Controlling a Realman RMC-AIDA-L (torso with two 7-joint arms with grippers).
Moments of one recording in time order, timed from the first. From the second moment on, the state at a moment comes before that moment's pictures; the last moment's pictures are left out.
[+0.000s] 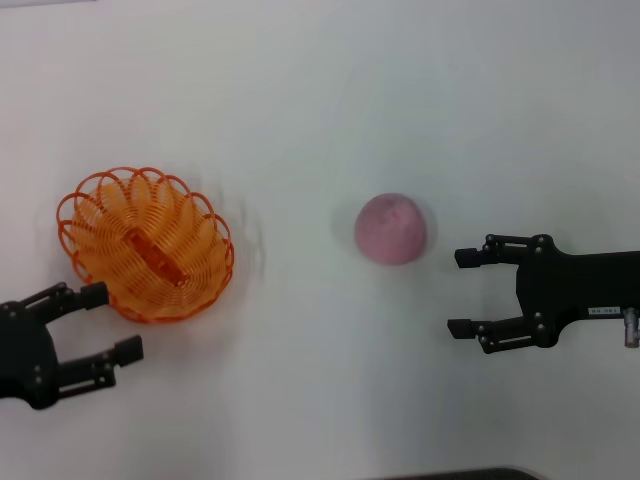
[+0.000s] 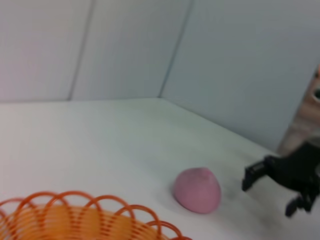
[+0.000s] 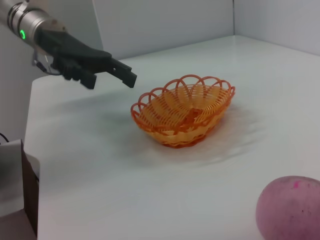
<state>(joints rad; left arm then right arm) -0.24 -2.14 0.35 0.75 2.25 1.86 -1.21 0.33 2.04 -0.79 -0.59 -2.08 -1.60 1.04</state>
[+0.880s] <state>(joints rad) -0.33 -2.09 0.28 0.75 2.24 1.79 -1.63 0.34 2.04 -0.79 -0.59 -2.08 -1.61 1.05</state>
